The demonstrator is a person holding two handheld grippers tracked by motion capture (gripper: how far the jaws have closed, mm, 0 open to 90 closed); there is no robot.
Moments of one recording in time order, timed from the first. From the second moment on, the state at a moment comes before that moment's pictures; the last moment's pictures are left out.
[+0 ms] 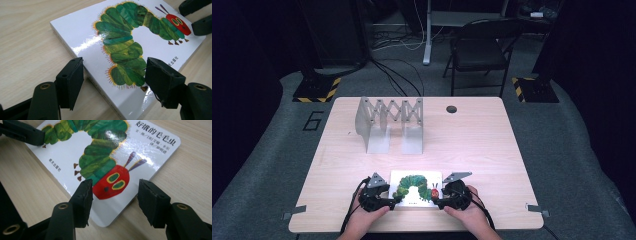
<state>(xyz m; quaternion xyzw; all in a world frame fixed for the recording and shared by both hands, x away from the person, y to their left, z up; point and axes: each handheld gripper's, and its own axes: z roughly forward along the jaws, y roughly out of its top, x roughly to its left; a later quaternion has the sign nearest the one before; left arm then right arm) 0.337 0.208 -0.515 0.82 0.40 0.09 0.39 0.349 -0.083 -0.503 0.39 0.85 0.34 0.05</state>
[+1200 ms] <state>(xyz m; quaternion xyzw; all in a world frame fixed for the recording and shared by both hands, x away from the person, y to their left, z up) 0.306 0.202 -0.521 0.83 0.37 0.09 0.41 0.400 -0.109 -0.504 0.48 0.79 0.38 0.04</state>
